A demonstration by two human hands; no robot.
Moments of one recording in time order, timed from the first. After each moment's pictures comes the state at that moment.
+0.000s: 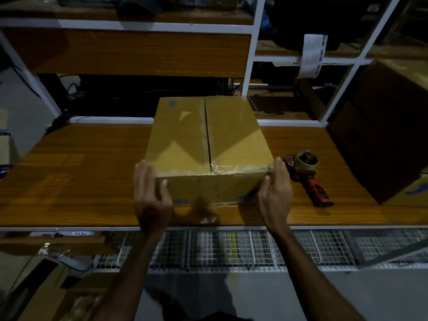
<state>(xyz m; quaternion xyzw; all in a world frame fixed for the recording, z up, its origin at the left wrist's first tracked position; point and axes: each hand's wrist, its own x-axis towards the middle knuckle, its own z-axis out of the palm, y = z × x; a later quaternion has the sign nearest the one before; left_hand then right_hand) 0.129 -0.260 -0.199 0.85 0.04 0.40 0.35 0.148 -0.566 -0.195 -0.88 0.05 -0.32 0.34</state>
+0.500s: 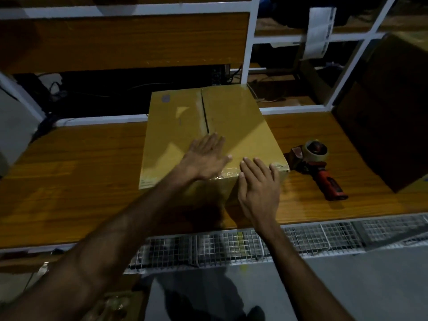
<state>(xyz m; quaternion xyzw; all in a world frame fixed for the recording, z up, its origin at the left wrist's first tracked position) 0.279 -0.337 -0.140 0.97 -0.21 -0.10 0.03 0.168 -0.508 -0.198 -0.94 -0.01 -0.30 0.16</state>
